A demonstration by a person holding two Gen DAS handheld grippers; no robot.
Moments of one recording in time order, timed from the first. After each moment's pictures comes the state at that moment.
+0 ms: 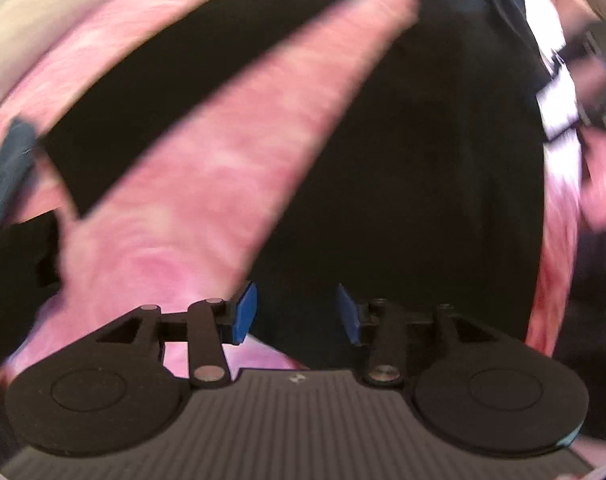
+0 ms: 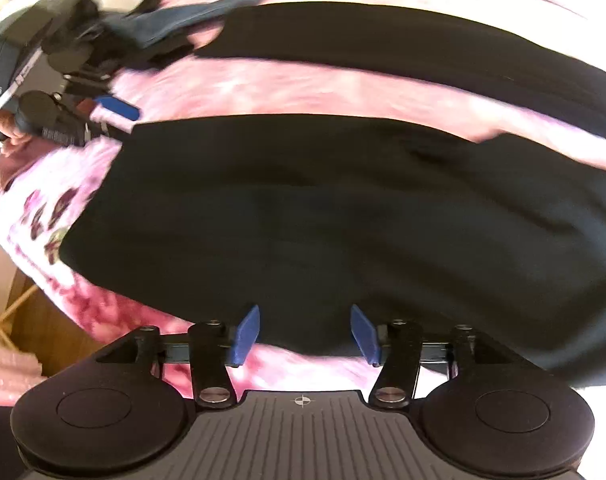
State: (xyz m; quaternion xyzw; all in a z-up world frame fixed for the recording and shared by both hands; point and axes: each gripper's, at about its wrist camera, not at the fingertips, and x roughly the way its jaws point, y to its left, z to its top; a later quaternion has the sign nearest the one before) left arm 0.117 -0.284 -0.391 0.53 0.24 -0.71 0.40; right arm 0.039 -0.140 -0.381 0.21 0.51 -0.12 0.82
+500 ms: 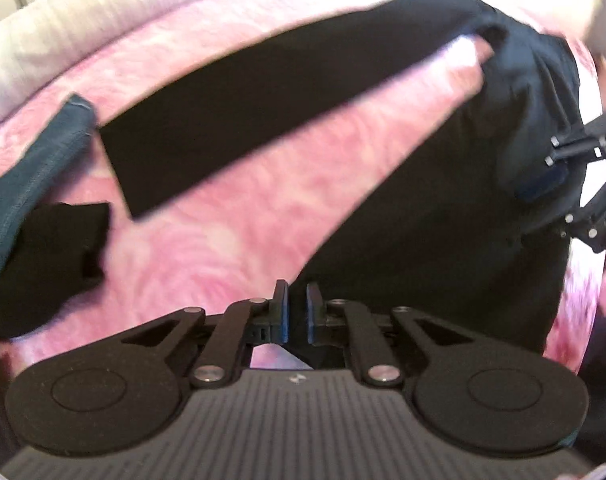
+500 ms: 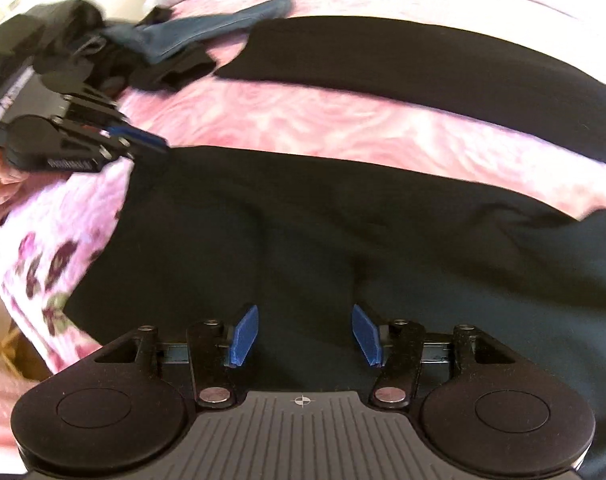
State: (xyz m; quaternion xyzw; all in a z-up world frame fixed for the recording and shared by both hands) left arm 0.165 -0.307 -0.365 0.42 0.29 -0.70 0.50; right arm 0.116 -0.135 -0.404 0.23 0.49 -0.13 0.83
